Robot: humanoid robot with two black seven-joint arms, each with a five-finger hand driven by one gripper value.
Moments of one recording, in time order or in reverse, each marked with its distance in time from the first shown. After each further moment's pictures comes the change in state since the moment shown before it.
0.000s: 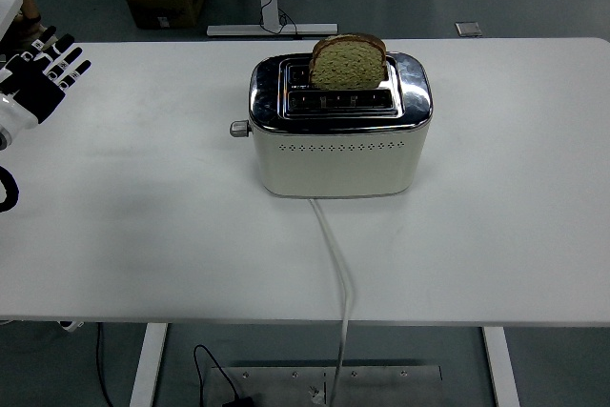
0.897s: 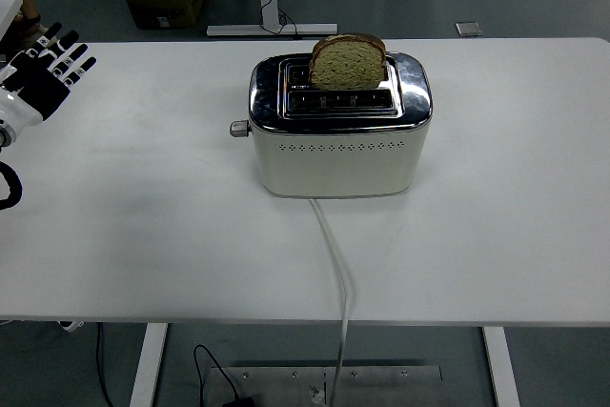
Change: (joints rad) left arm -0.012 -0.005 0.000 -0.004 0.001 -0.004 0.006; right arm 0.000 0.000 0.000 0.000 0.000 0.000 0.000
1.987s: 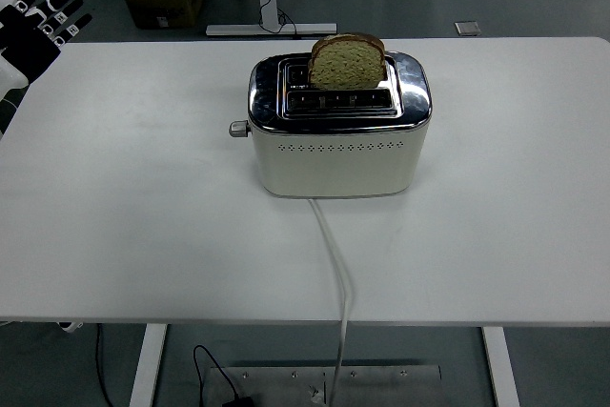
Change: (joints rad) left arm -0.050 0.132 0.005 -0.221 0.047 0.049 0.007; right arm 0.001 0.000 0.000 0.000 0.000 0.000 0.000
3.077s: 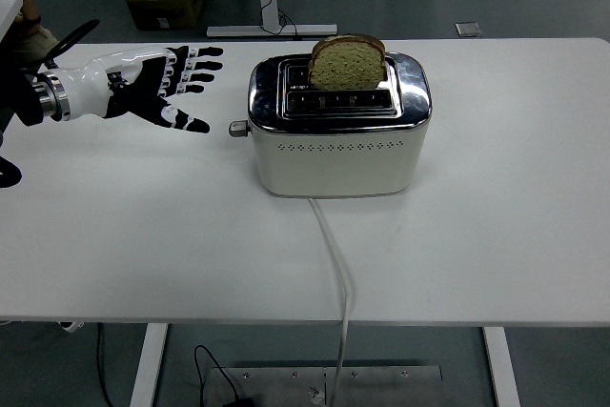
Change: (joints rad) left arm -0.238 0.118 0.350 -0.446 0.709 -0.026 0.125; right arm 0.000 0.000 0.000 0.000 0.000 0.002 0.000
